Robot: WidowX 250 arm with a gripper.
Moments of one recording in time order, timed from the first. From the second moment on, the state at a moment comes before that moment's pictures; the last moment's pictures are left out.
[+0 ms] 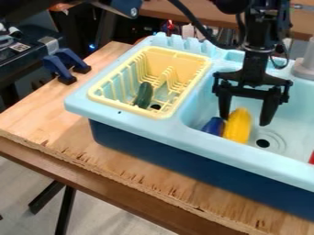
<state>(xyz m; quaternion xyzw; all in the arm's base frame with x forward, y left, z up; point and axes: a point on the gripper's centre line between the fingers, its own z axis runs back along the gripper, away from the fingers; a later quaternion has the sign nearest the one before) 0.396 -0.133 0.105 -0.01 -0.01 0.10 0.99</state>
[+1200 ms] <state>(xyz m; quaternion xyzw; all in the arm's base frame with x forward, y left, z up) 0.422 -0.165 0.164 -0.06 -0.11 0.03 0.99</state>
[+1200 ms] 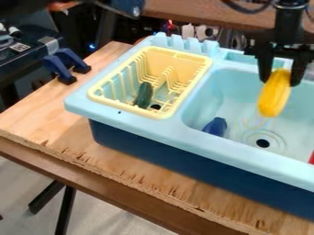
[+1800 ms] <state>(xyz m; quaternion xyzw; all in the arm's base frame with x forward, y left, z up) 0.421 -0.205 0.135 -0.10 -0.10 0.04 0.99</state>
